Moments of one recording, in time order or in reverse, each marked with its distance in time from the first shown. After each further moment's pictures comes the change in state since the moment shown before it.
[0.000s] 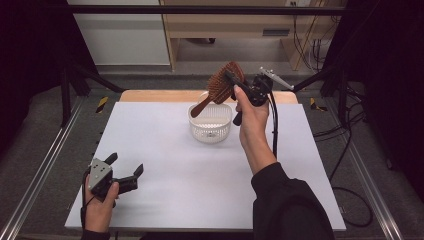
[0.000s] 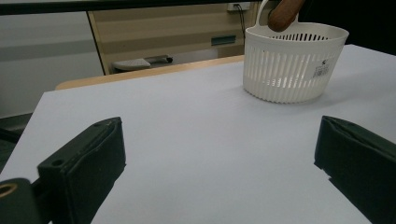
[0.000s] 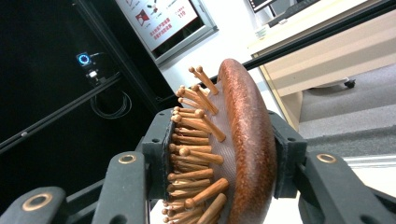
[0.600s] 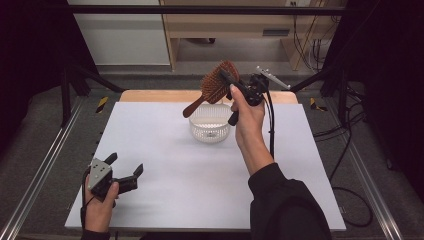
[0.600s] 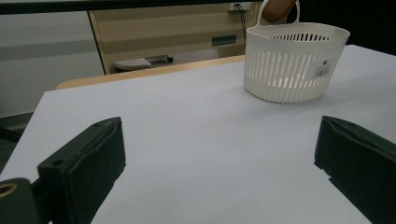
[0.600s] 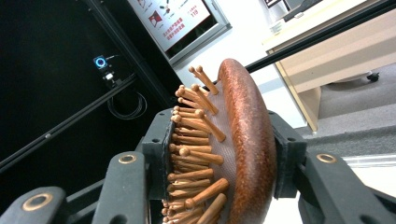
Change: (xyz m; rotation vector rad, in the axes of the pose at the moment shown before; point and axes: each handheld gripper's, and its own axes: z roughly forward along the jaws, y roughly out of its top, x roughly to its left) left arm 0.000 0.000 0.000 -0.002 0.003 -0.002; right arm 0.012 -0.001 0.002 0.004 0.054 0.041
